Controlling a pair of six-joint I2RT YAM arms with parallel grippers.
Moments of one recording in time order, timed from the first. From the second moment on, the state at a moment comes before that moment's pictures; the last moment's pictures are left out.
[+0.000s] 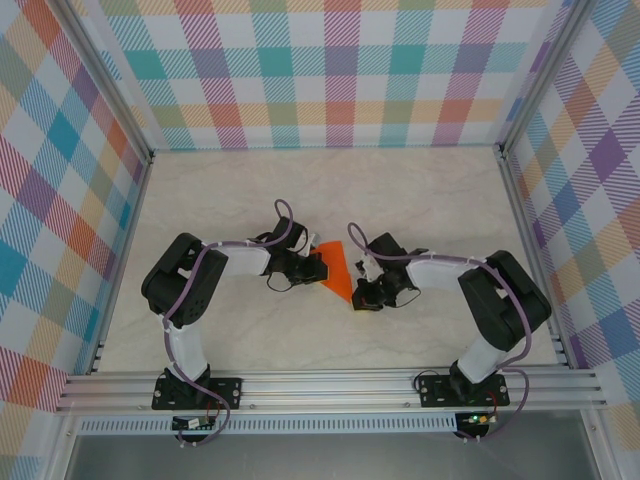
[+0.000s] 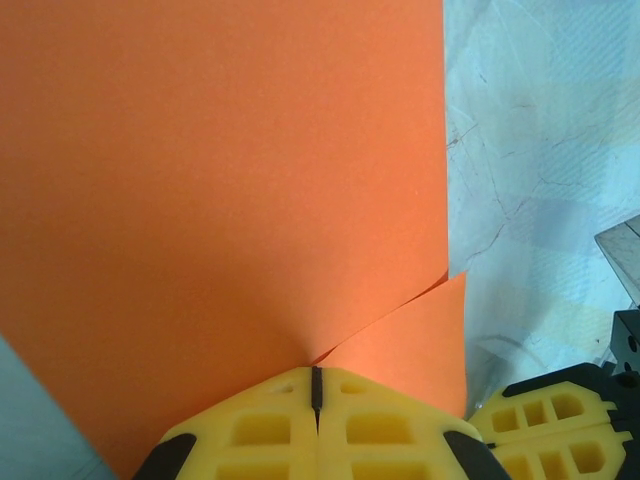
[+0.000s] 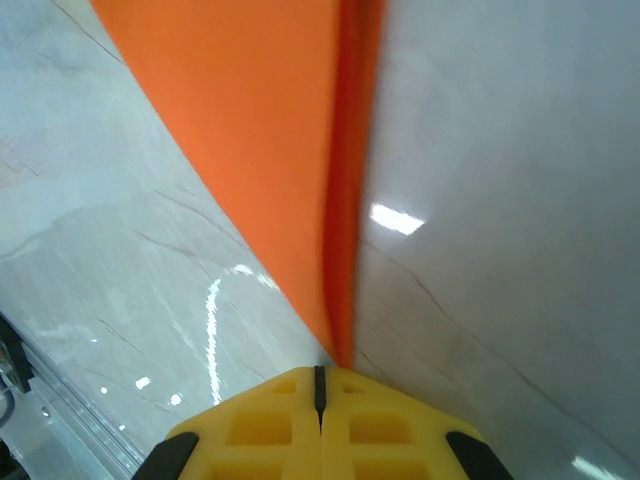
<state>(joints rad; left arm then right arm) -0.56 1.89 0.96 -0.09 0.57 -0.63 0.58 1.64 0.76 -0.43 -0.55 0.48</state>
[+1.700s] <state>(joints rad) -0.72 1.78 0.92 -0.15 0.47 -0.66 0.59 1.76 0.91 -0.47 -0.52 0.53</state>
